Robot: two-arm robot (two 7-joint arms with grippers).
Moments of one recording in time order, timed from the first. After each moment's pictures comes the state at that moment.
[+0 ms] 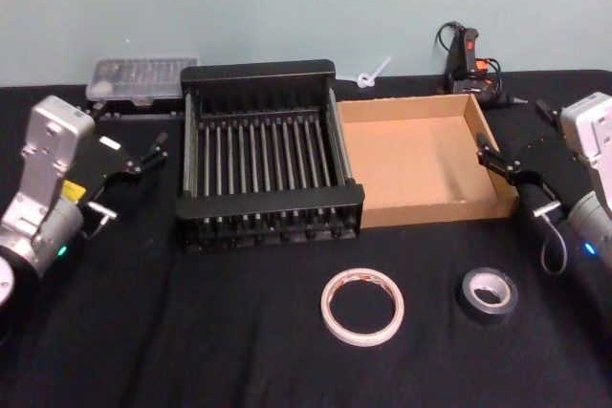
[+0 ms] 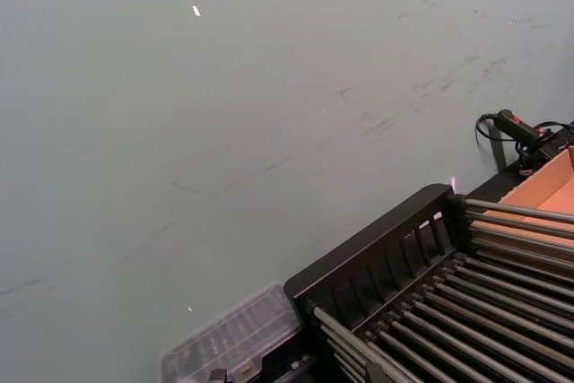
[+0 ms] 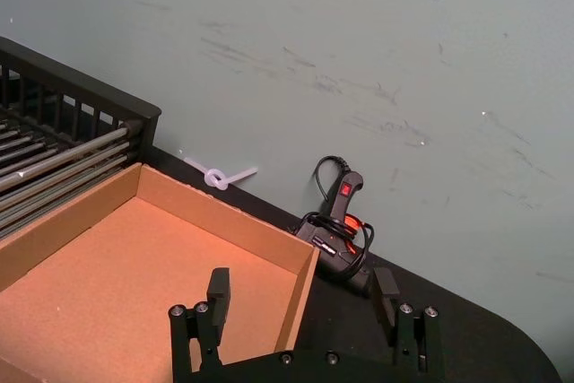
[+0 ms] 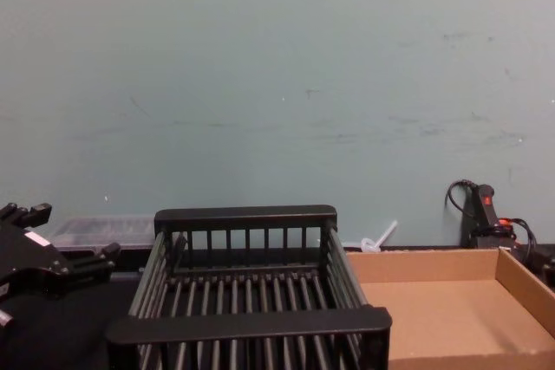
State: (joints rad) left arm -0.20 0.60 0.45 -1.41 -0.25 -0.12 0.03; right arm 0.20 0.60 -0.45 -1.41 0.25 -0.12 -0.03
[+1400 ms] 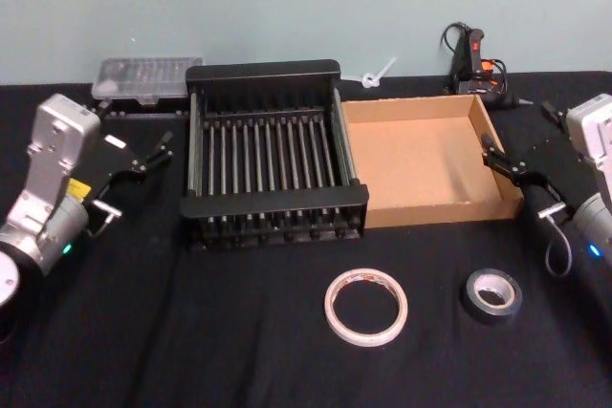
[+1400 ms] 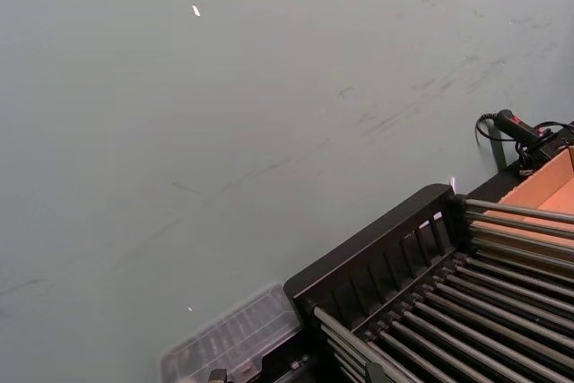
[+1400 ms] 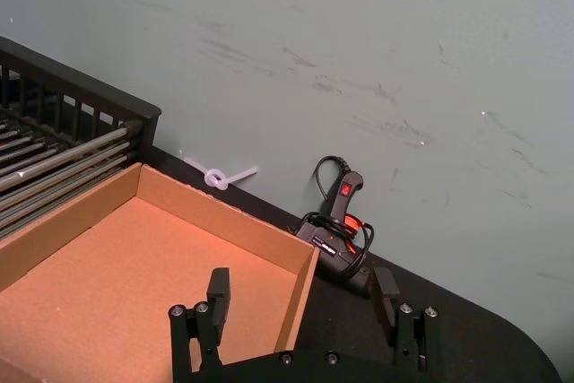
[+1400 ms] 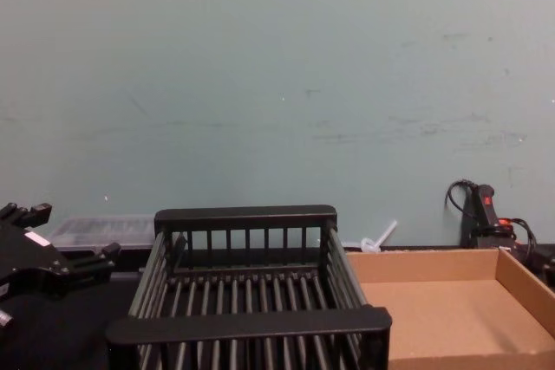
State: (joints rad) left arm -0.20 0.60 0.45 -1.41 -0.25 -0.12 0.03; right arm 0.20 0.60 -0.45 -1.41 0.25 -0.12 -0.03
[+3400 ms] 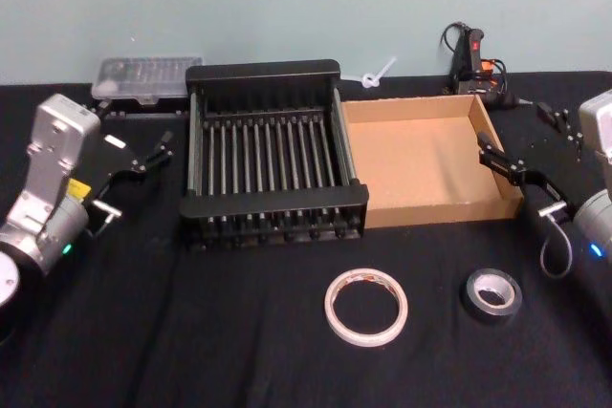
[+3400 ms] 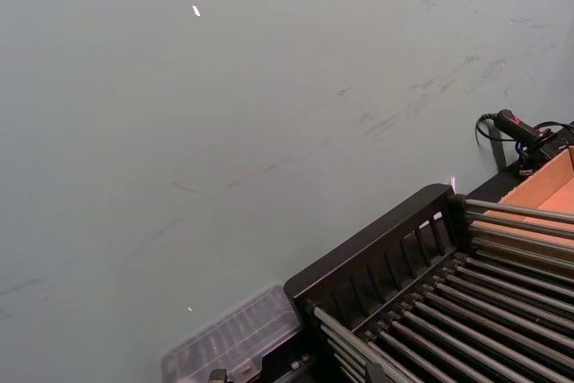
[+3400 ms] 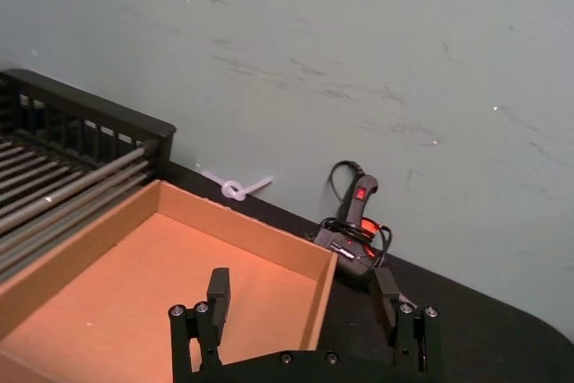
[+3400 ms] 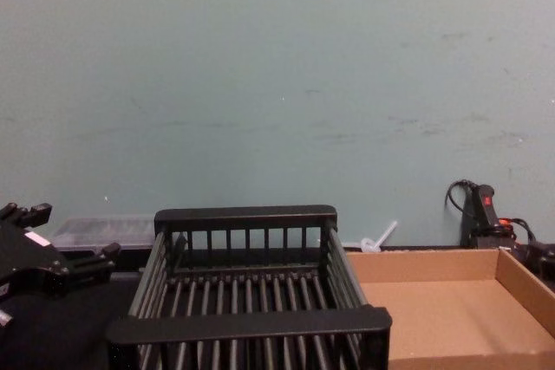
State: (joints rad) left arm -0.20 0.60 0.45 -1.41 -0.25 -0.12 0.03; right arm 0.17 0.58 -0.40 -1.44 0.31 -0.11 0.04
